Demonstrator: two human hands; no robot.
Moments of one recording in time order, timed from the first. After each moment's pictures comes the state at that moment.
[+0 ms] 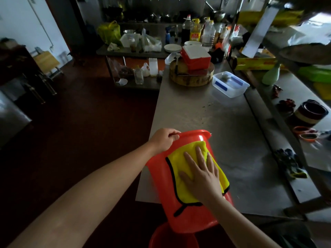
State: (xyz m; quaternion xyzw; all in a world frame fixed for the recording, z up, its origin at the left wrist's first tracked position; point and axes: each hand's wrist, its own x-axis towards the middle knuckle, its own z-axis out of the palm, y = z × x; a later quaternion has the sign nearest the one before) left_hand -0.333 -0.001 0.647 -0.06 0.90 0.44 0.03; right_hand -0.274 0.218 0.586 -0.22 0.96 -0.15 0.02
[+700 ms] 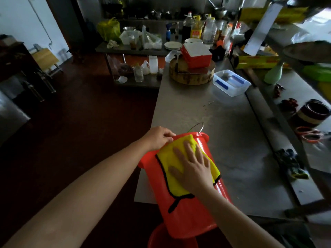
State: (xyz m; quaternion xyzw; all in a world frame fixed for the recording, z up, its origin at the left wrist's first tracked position) left_hand -0.344 -0.029 0.647 -0.02 0.94 0.33 0.06; right_hand -0.304 0.186 0.584 -0.26 0.96 -0.11 0.04
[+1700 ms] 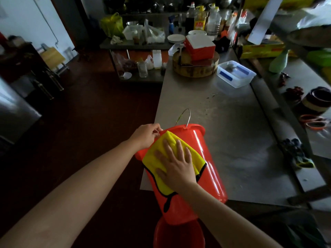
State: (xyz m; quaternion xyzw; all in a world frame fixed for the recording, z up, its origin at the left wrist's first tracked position) left_hand -0.295 -0.052 0.640 -0.05 0.96 0.26 0.03; right_hand -0.256 0.147 0.568 -0.37 0.93 -0.06 0.00
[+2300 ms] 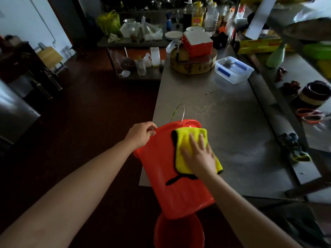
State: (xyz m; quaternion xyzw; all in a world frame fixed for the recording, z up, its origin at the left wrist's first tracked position) left_hand -0.284 -0.053 0.630 -0.12 0.96 0.27 0.01; right_hand -0.300 0.209 0.564 -0.13 0.96 -0.23 0.11
